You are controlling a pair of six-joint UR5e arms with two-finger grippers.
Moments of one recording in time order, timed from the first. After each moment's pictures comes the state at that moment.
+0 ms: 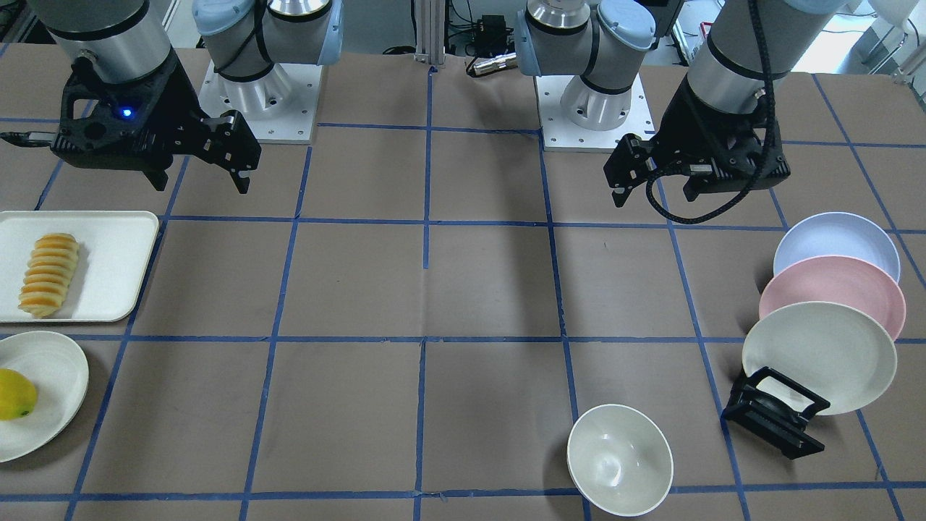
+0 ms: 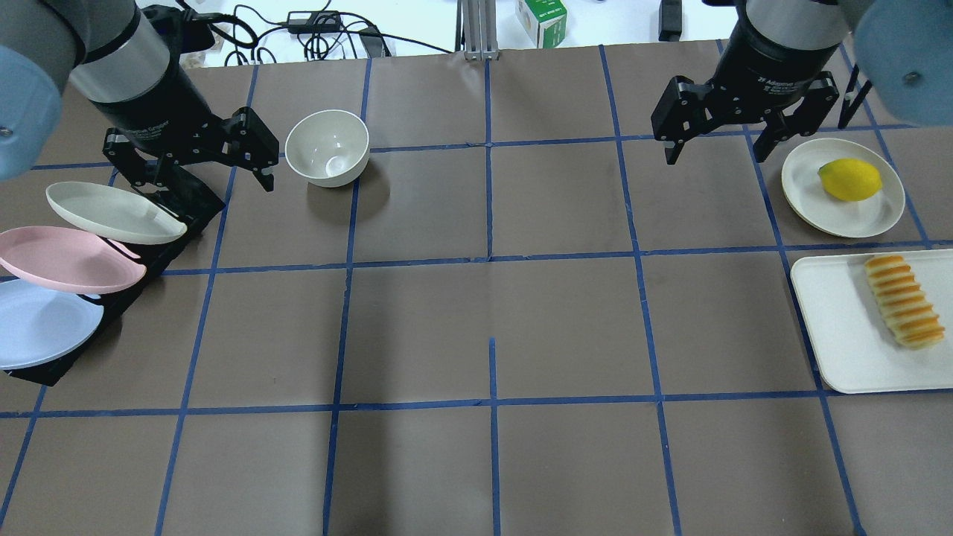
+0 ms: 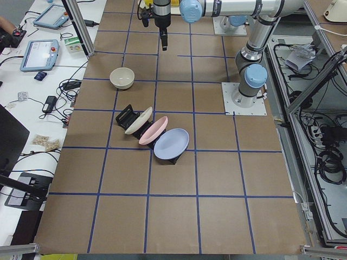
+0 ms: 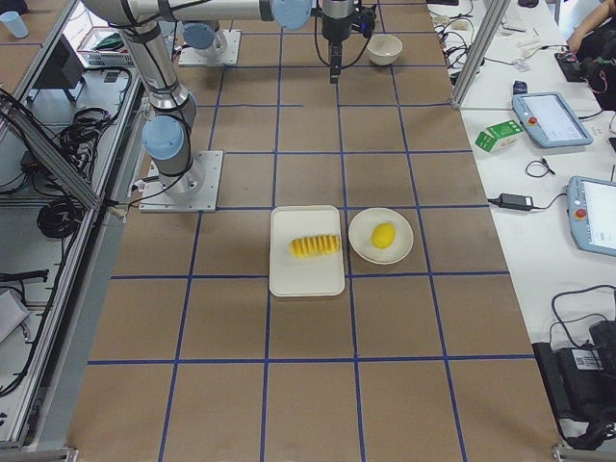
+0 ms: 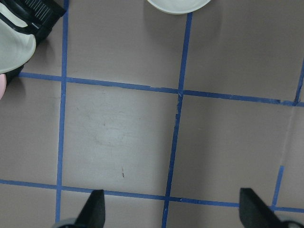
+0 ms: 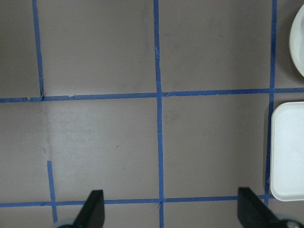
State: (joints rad) left arm -1.50 -1.57 -1.59 -1.57 1.57 -0.04; right arm 1.56 -1.56 1.54 -1.57 -1.57 0.01
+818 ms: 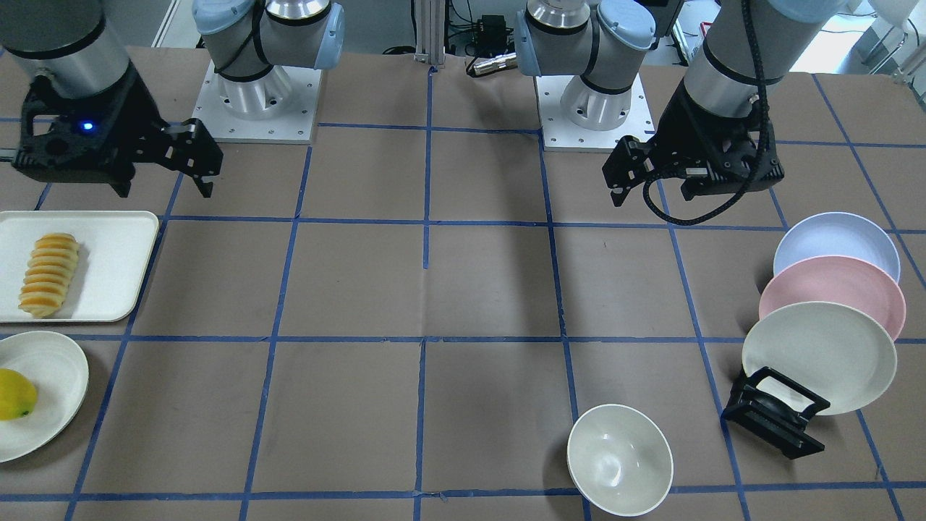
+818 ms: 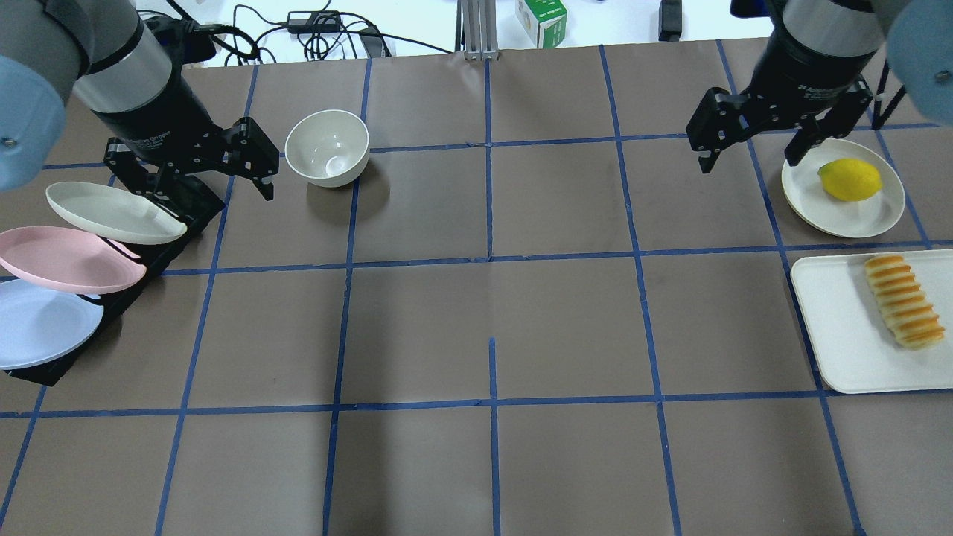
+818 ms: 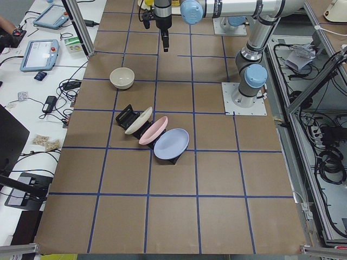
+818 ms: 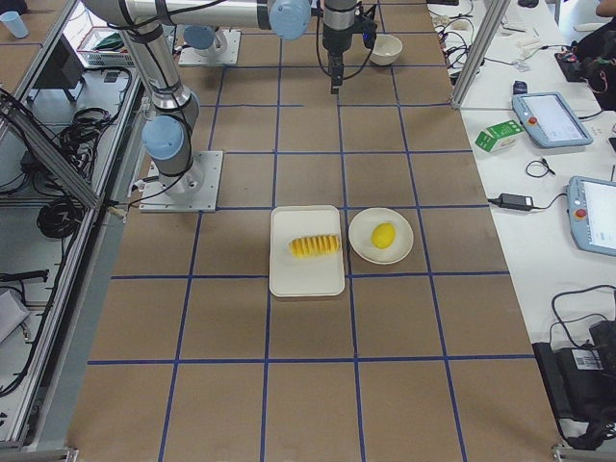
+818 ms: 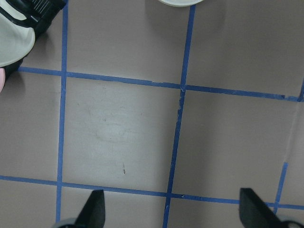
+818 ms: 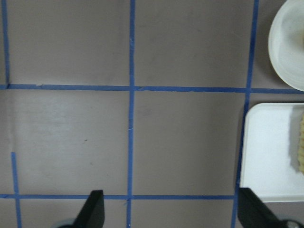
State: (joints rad) left arm -1.49 -1.56 -1.61 -1.57 1.57 -0.04; right arm 1.44 -1.57 1.60 -1.57 -1.60 -0.15
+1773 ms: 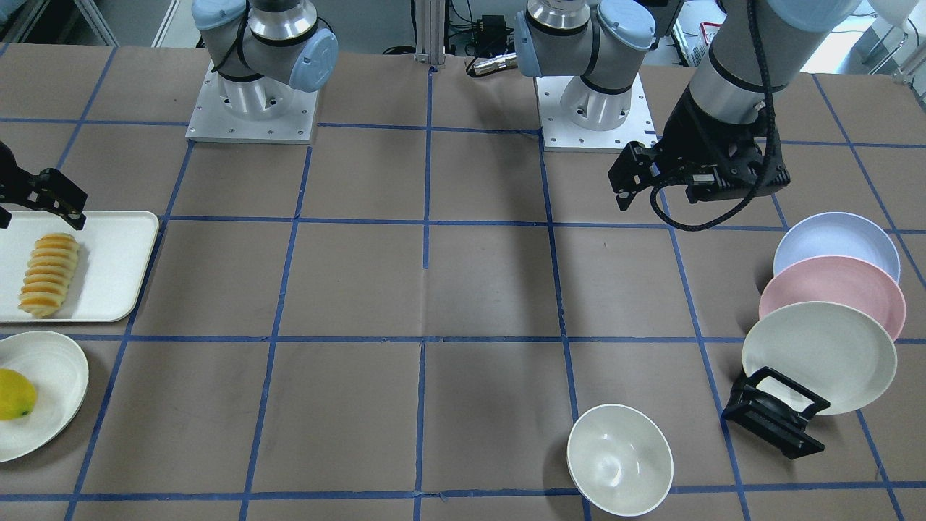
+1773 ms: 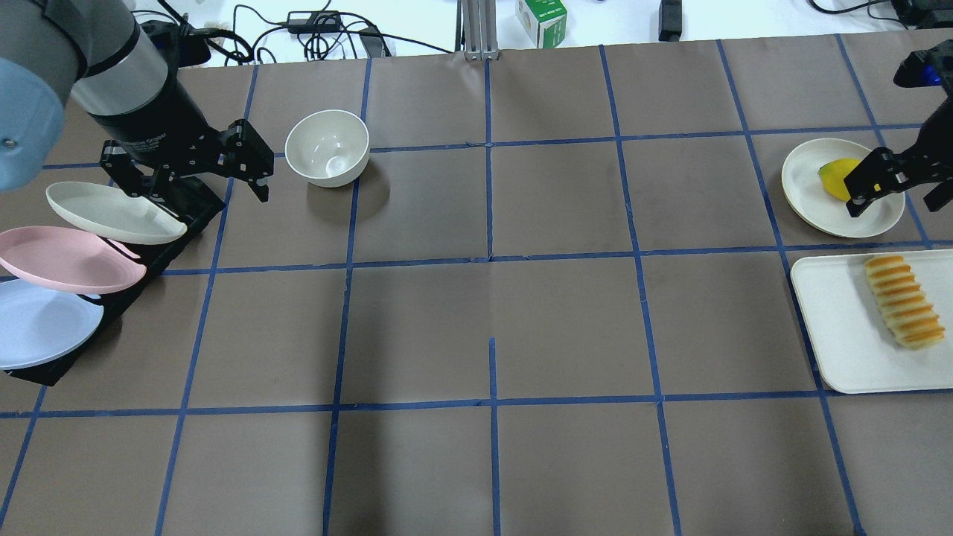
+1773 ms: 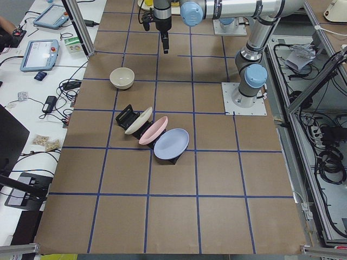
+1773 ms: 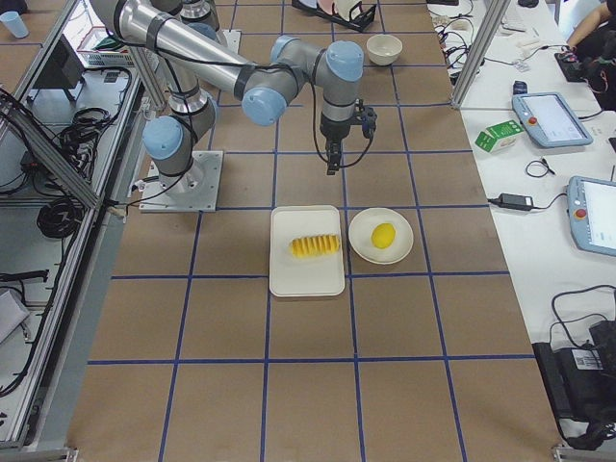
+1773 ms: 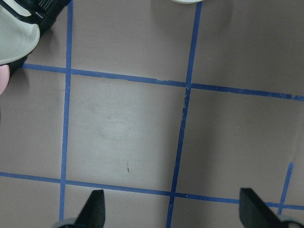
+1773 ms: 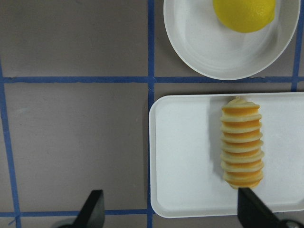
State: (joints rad) left arm -1.48 -1.57 -1.62 -1.56 1.58 -0.04; right arm 1.09 -1.53 1.77 -1.78 -1.64 -0.48
